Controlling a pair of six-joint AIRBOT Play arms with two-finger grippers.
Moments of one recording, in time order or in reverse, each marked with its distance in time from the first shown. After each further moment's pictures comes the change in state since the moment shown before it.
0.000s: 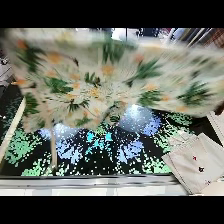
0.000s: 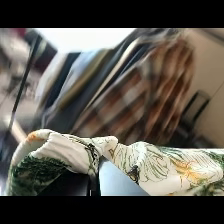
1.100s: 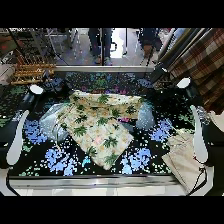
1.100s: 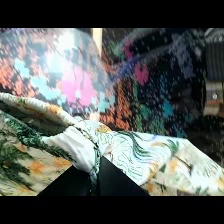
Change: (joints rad) left arm -0.146 -0.831 -0.179 0.222 0.329 -0.077; right arm 0.103 -1.130 -0.045 0.318 -0.083 -0.085
